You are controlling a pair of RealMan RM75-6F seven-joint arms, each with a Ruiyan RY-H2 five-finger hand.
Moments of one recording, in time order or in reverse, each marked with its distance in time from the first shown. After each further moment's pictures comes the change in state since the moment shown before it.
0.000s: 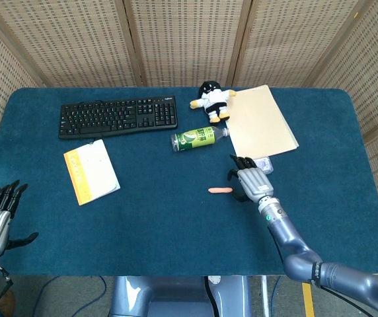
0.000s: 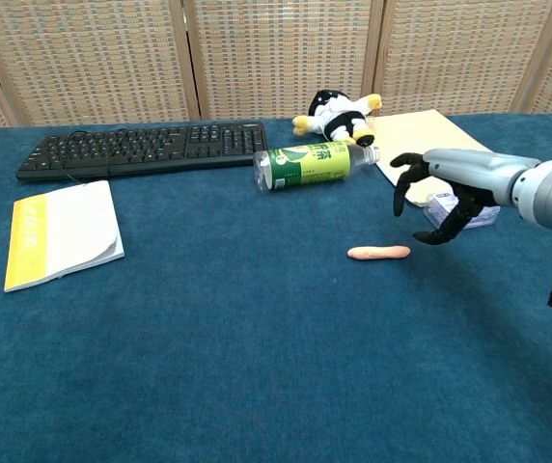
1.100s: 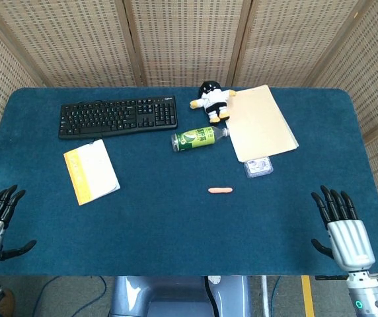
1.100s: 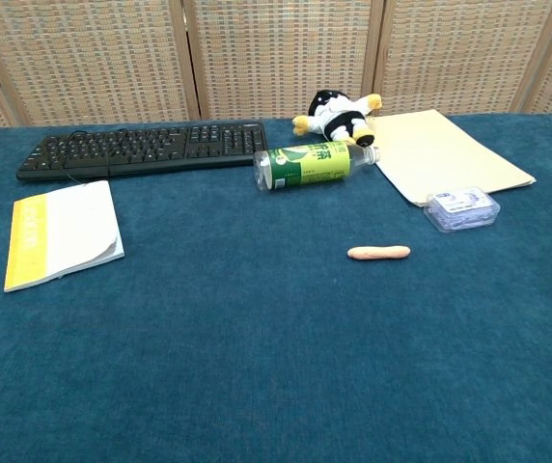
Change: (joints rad) left arm 0.053 0.057 0.046 -0.020 0.165 0.096 -0.084; right arm -0.601 0.430 -0.171 -0.433 -0.550 0.616 -0.035
